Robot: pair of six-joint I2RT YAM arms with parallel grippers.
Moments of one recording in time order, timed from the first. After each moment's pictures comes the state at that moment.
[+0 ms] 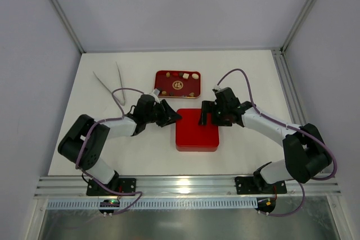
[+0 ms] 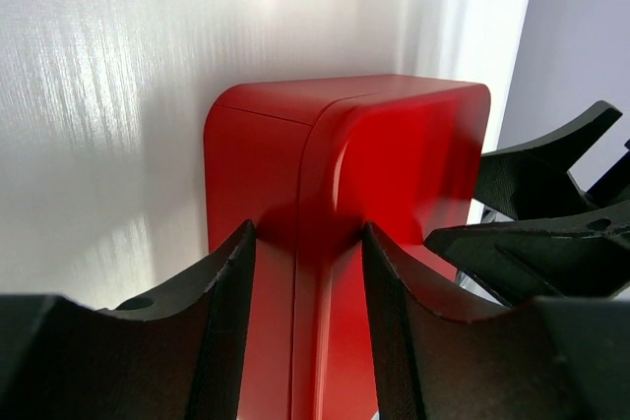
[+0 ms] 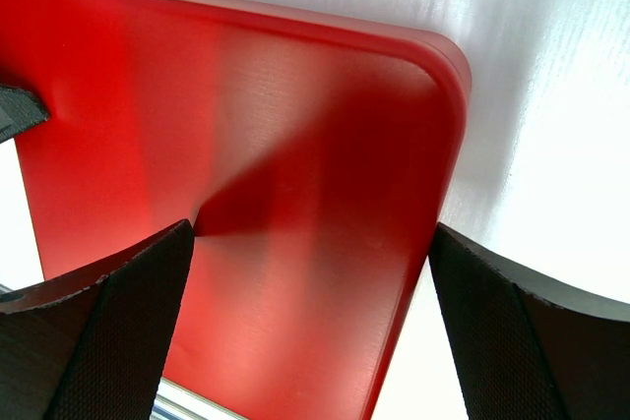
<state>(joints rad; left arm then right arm) -0.53 1.60 0.63 0.33 0.35 -0.98 0.53 1.42 0.82 -0.37 -0.11 0.52</state>
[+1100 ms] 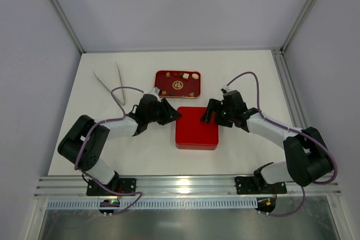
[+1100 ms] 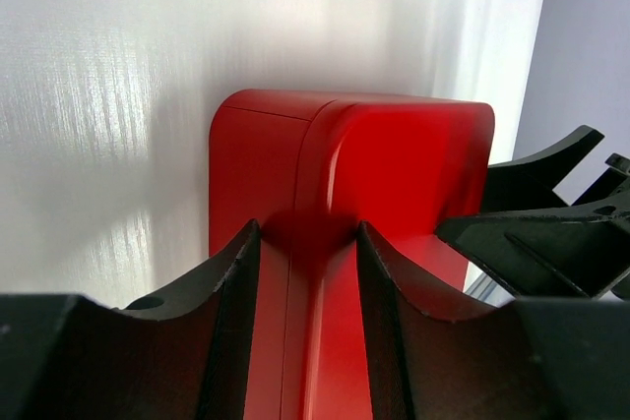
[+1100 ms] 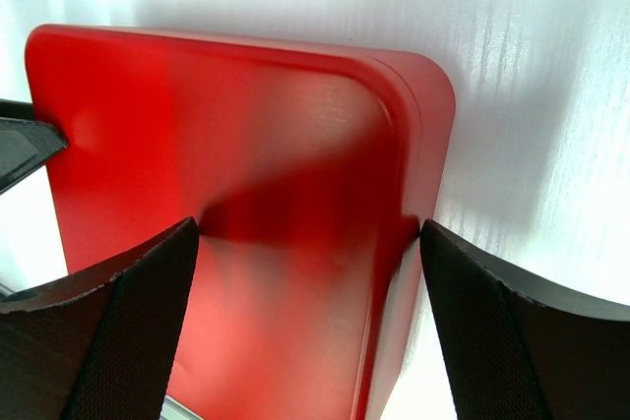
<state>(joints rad) -0.56 1.60 0.64 0.34 0.24 -0.99 0.46 1.39 0.69 -0.16 -0.16 0.61</state>
